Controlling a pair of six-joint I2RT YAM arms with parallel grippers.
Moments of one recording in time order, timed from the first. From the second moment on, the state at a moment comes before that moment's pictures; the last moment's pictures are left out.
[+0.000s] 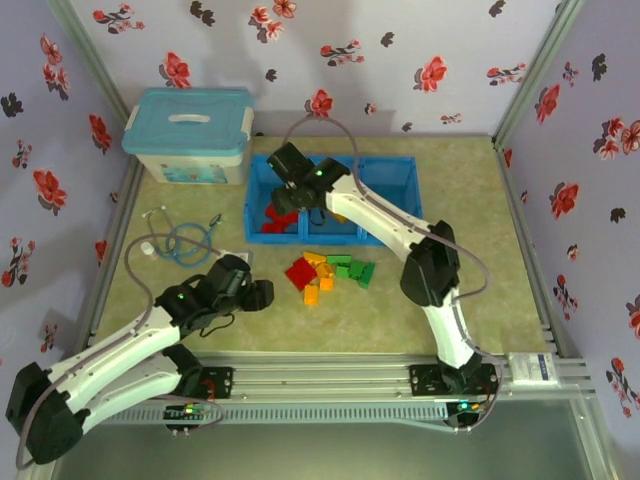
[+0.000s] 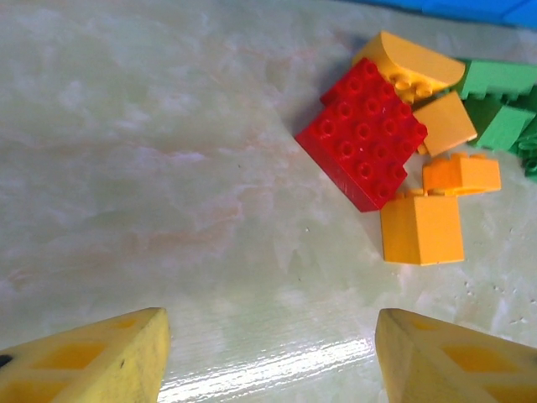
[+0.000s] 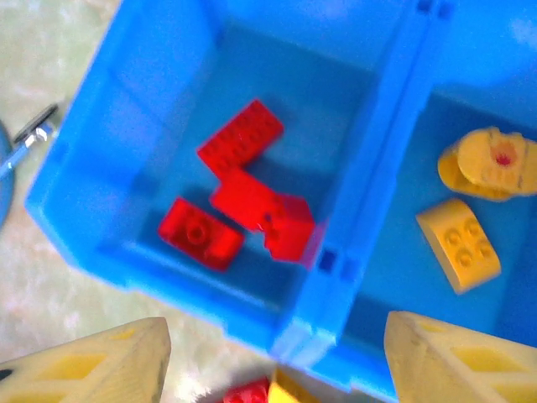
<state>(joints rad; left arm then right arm) -0.82 0.87 0.55 -0.58 -0.12 -0.70 0.85 2.07 2.02 -0.96 0.18 0.42</state>
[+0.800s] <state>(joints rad) -0.87 0.90 0.53 -0.51 -0.15 -0.75 1.09 1.67 1.20 -0.68 0.18 0.79</state>
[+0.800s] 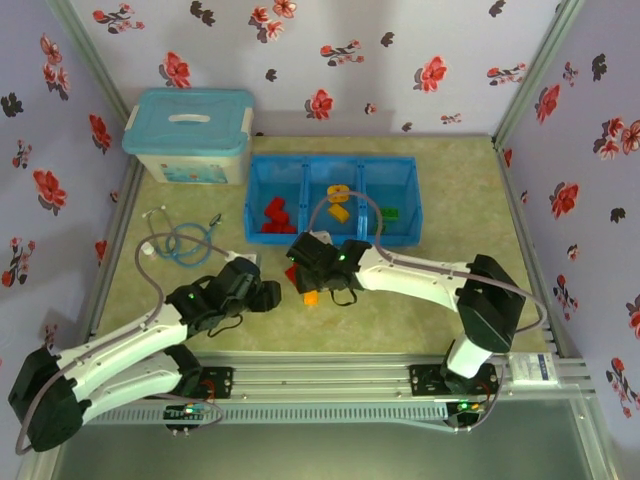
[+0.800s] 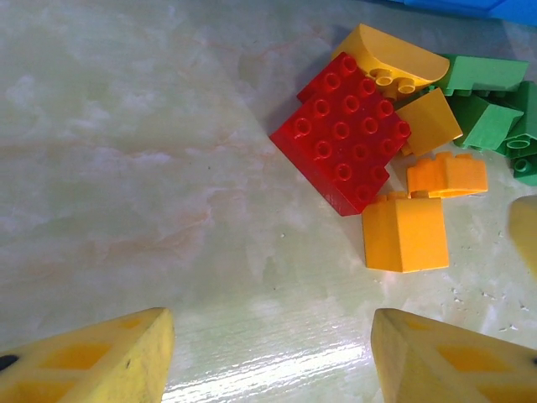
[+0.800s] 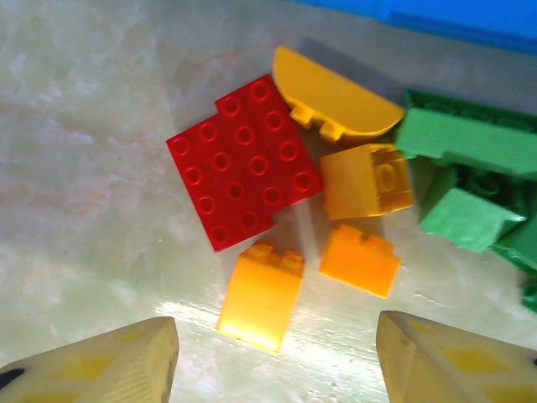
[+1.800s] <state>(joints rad) -0.87 0.87 0.51 -0.53 -0.18 -0.76 1.13 1.84 1.16 -0.59 0.17 0.92</state>
